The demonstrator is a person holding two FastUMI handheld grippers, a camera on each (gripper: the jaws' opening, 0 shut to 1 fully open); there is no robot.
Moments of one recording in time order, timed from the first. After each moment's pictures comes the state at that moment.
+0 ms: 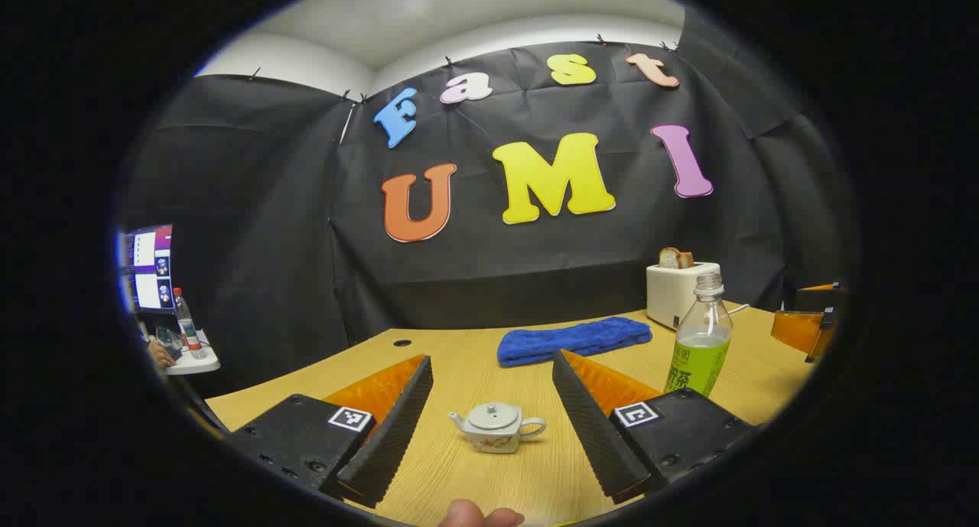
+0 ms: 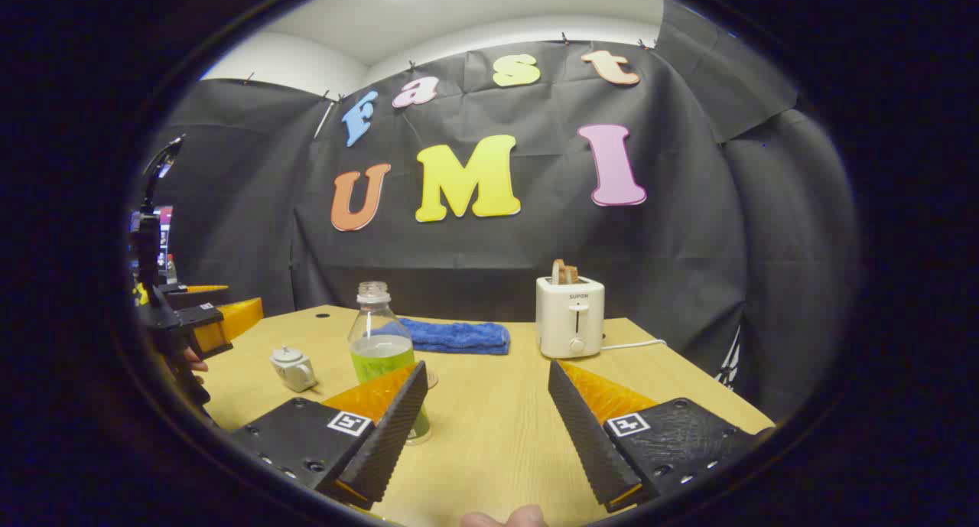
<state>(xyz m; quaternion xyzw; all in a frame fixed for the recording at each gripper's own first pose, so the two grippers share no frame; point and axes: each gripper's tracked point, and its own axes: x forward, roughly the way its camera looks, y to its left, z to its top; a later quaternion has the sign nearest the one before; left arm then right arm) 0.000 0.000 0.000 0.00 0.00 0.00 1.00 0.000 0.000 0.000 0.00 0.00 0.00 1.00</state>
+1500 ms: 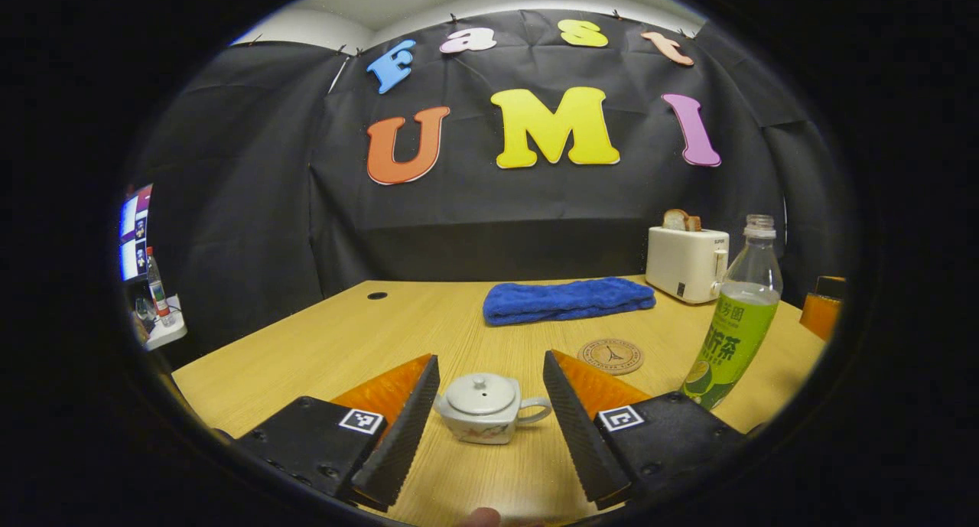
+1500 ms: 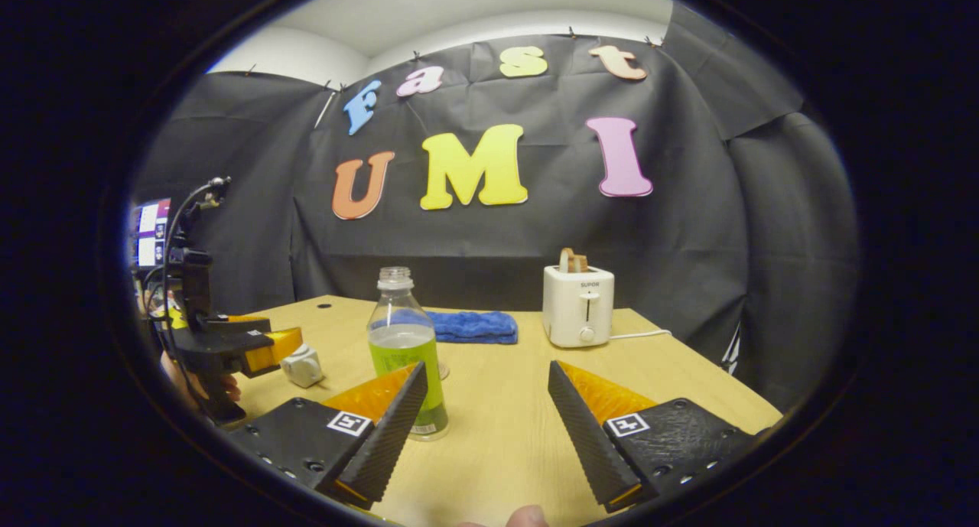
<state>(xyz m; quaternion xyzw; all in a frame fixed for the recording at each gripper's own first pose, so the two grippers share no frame) 0.052 -0.003 -0.075 -0.02 0.10 -0.02 0.99 0.006 0.020 -0.011 0.00 0.02 -0.01 1.00</state>
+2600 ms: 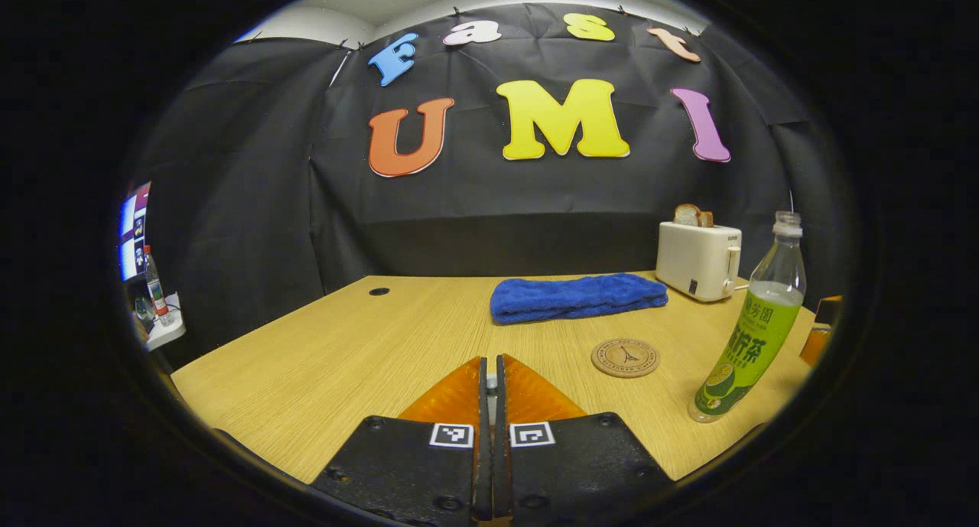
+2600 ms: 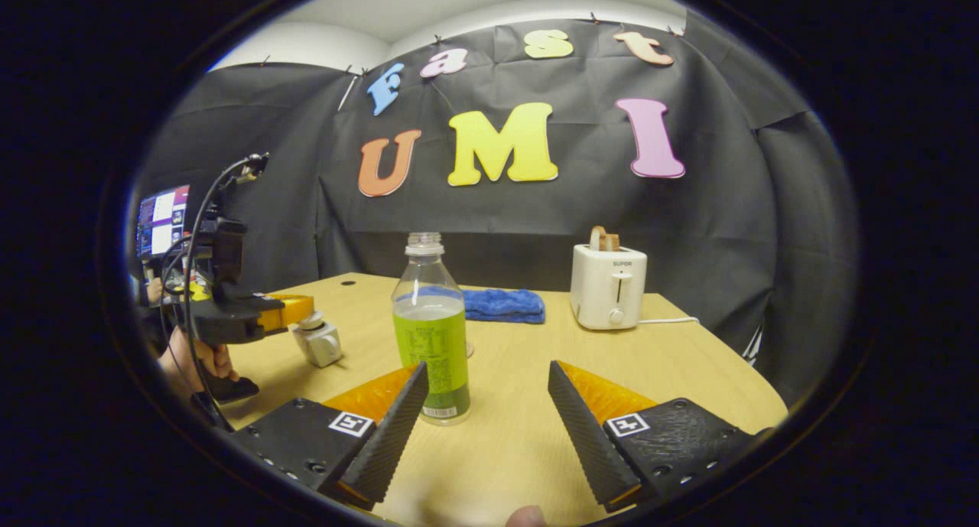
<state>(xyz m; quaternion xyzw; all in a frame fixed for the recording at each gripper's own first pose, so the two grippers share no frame) 0.065 0.011 -0.067 -0.03 0.09 -0.02 1.00 0.009 0.043 -0.040 -0.02 0.07 0.05 1.00</state>
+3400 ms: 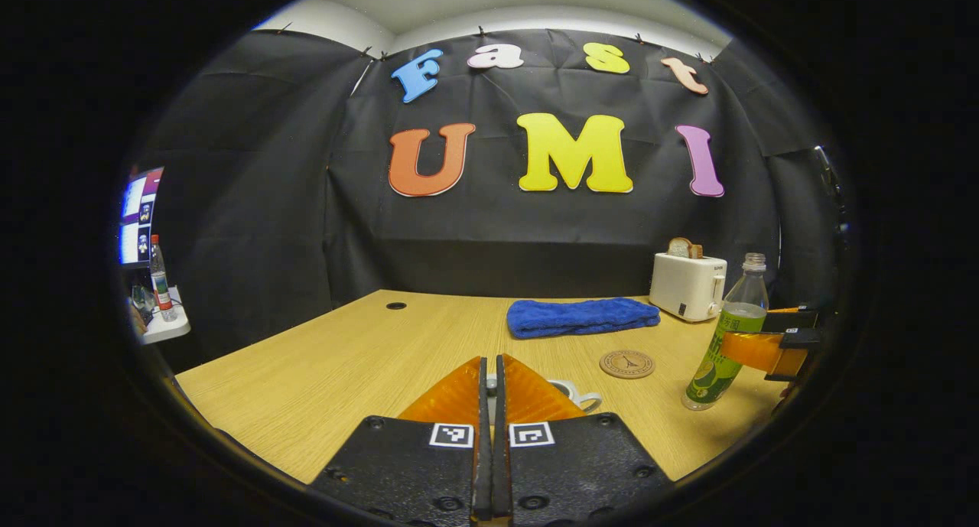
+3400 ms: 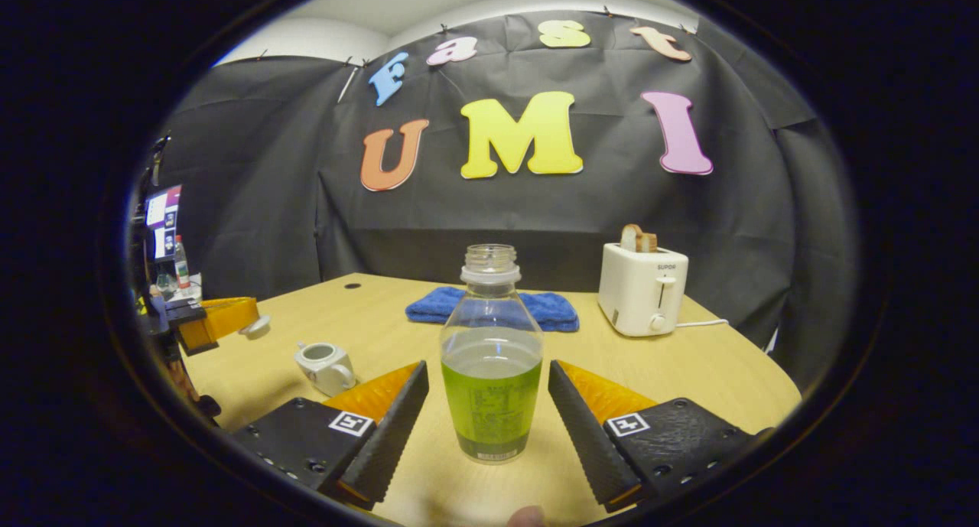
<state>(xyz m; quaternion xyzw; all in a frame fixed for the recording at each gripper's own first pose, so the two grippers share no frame) 0.025 0.068 -0.049 -0.05 0.05 -0.03 1.00 0.067 0.104 -0.033 -0.01 0.09 0.04 1.00</state>
